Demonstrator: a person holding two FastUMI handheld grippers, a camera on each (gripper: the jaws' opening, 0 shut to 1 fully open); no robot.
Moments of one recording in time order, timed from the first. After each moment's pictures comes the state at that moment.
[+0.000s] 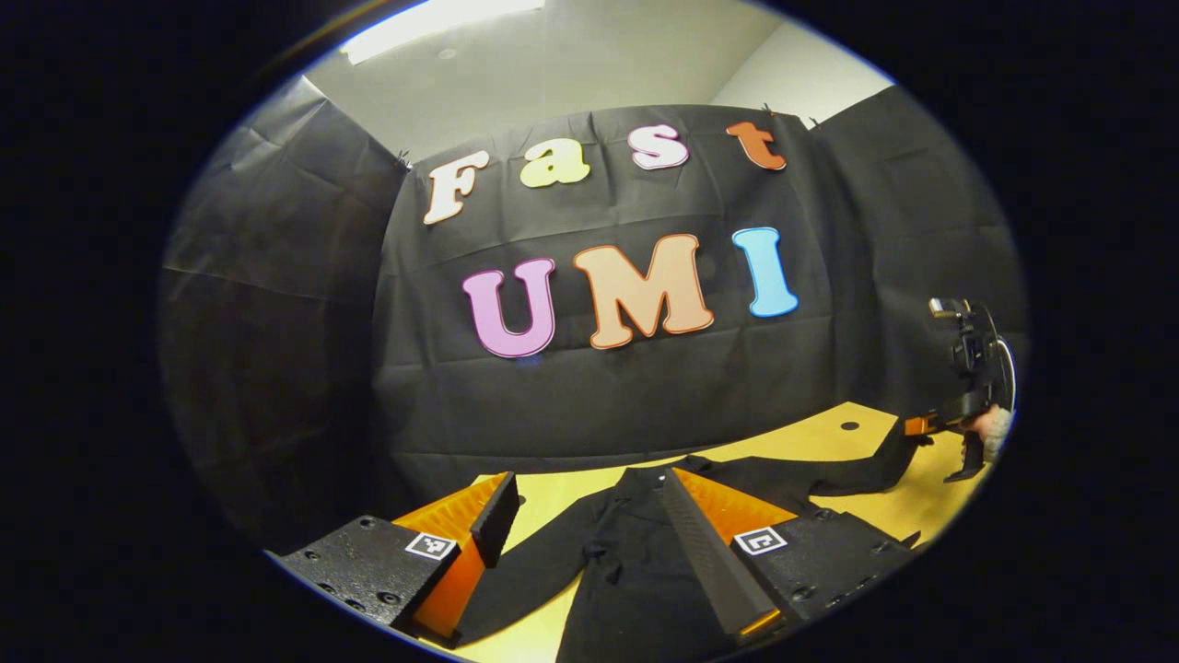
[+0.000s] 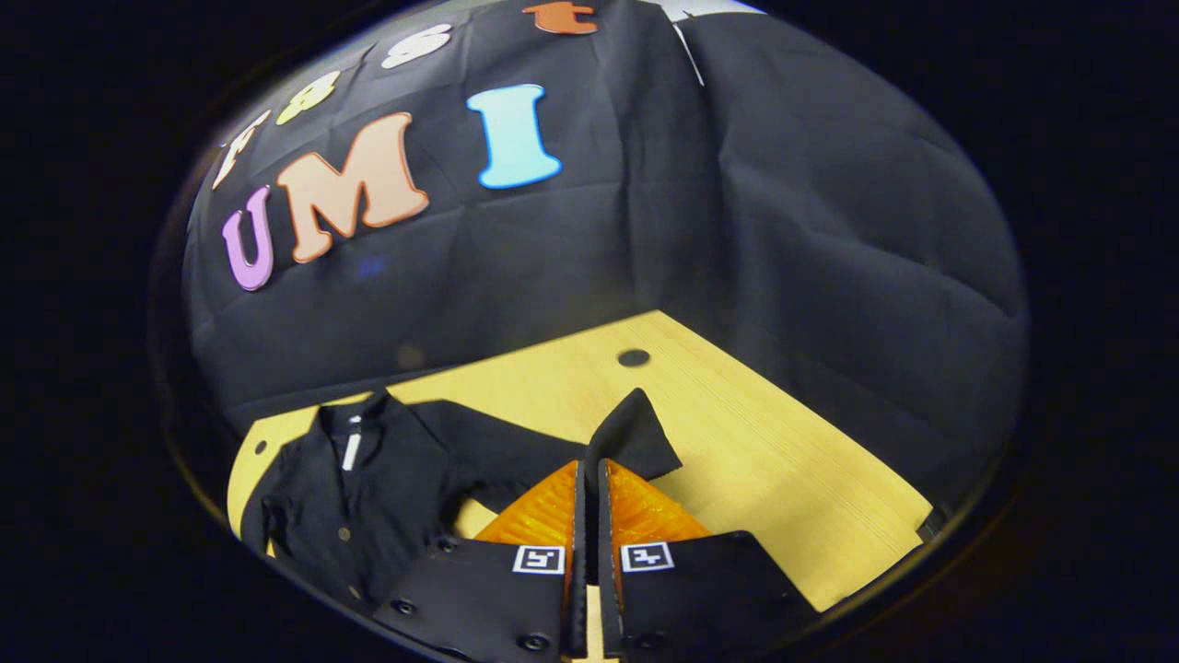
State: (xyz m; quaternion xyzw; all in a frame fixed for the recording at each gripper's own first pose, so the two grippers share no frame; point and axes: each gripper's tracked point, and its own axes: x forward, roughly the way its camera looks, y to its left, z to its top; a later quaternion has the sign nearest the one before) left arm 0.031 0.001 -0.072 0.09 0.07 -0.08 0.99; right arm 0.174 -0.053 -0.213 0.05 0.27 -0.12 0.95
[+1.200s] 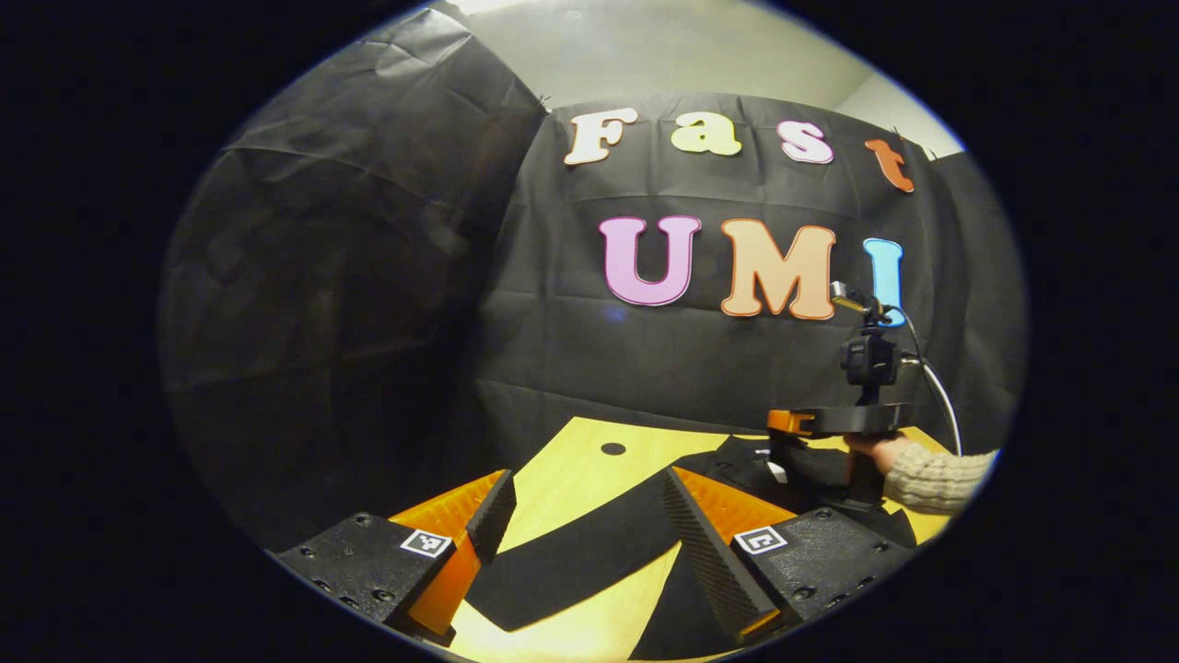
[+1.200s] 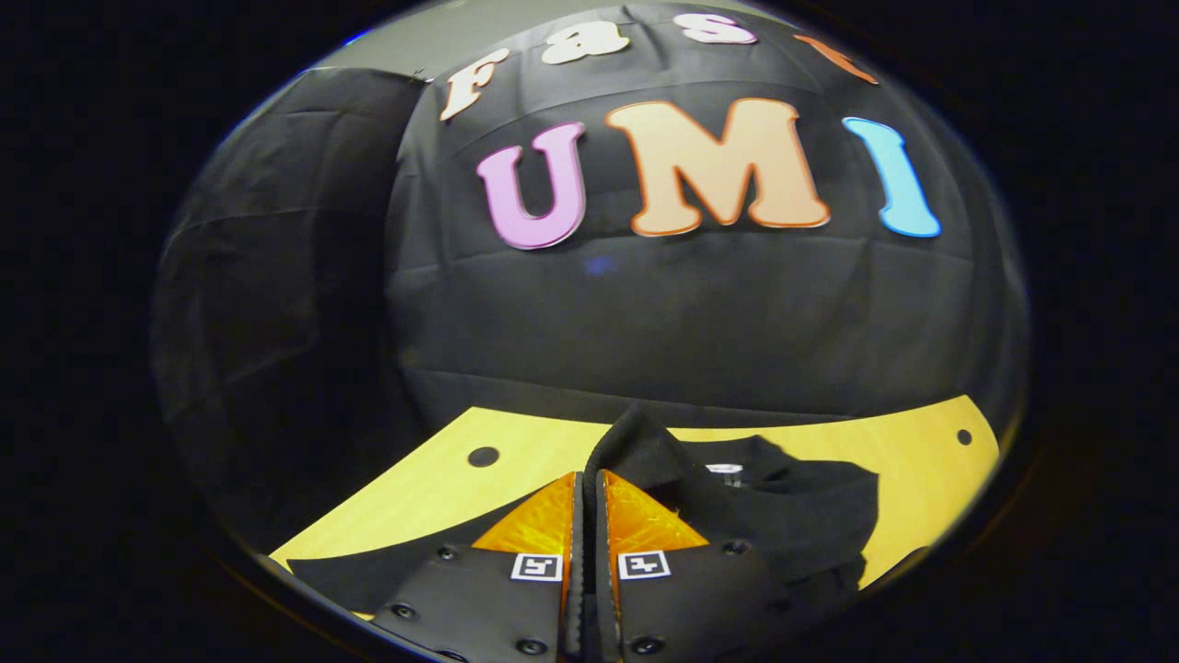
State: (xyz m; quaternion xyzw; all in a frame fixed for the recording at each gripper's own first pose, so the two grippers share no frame) left arm -0.005 0.176 -0.115 -0.01 0.13 0.07 0.99; right arm 0.271 0.403 -0.252 -0.04 0.24 0.20 0.95
